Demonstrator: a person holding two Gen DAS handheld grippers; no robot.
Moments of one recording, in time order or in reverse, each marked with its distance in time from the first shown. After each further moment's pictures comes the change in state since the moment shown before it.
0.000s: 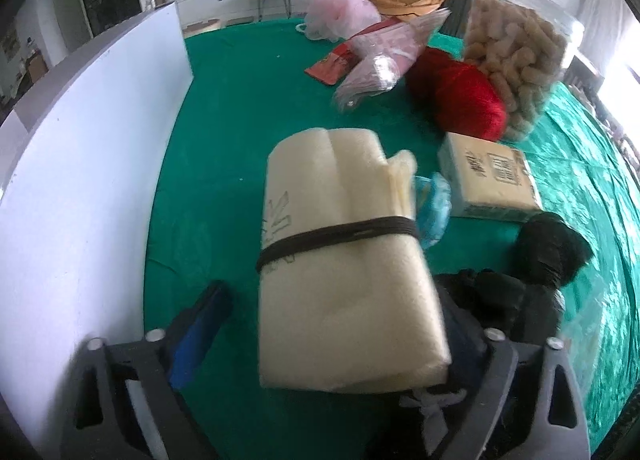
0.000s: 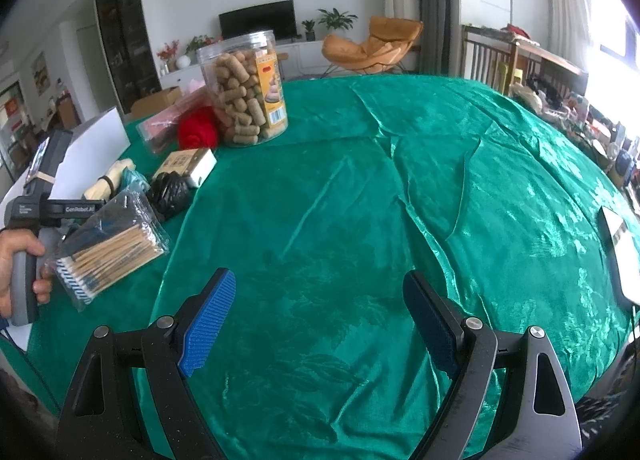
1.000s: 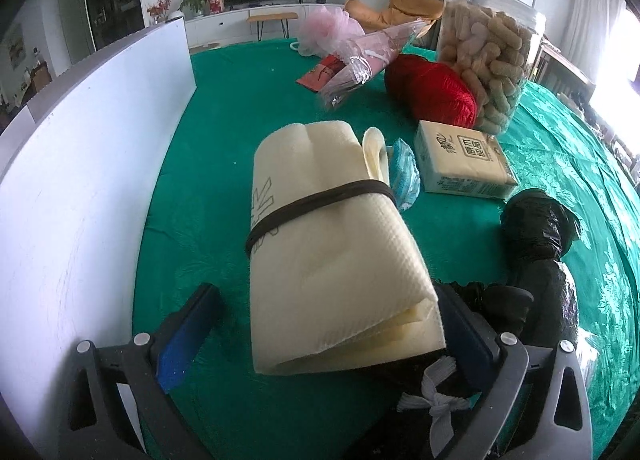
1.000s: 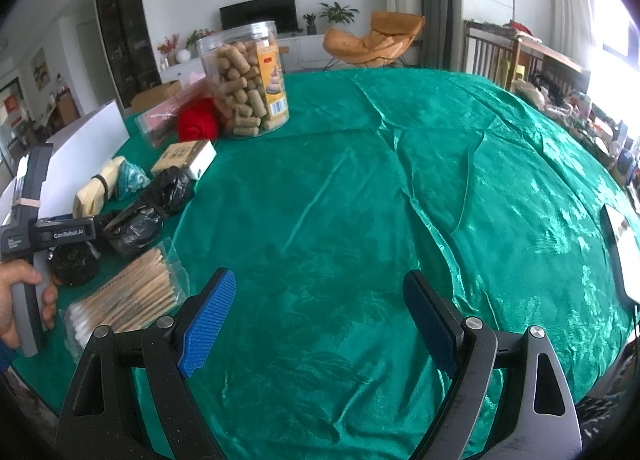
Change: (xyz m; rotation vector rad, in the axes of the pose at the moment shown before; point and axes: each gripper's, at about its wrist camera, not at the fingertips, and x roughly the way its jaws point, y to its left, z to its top) left arm -0.013 -0.010 -0.036 0.001 -0.104 0.007; right arm 0.006 0.002 0.000 -0.002 0.025 0.000
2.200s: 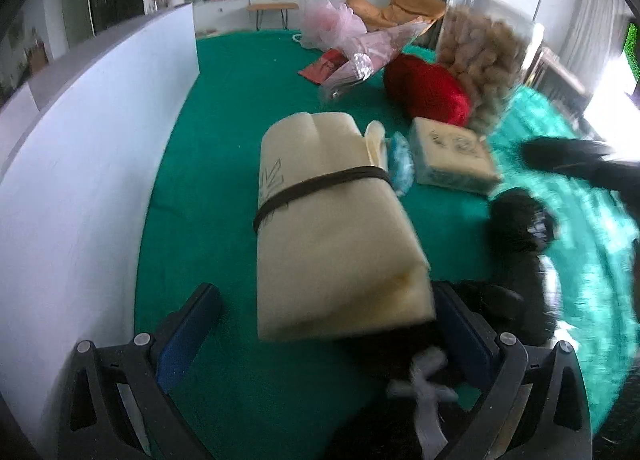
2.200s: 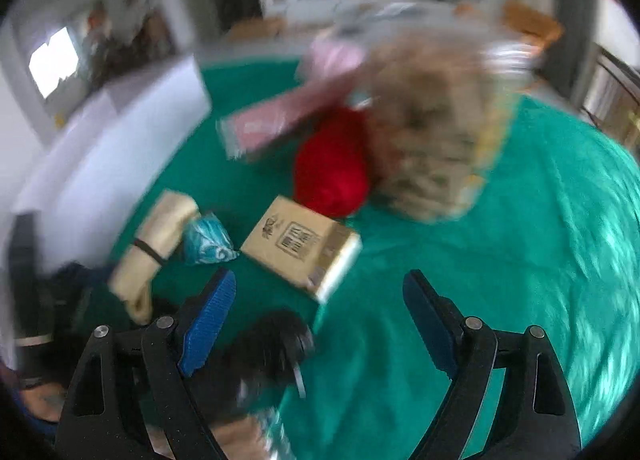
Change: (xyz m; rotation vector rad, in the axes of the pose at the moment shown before) left arm -0.016 0.011 -0.004 -0.070 0.034 -0.081; right arm 0.122 0.132 0.131 -0.346 0.232 0.307
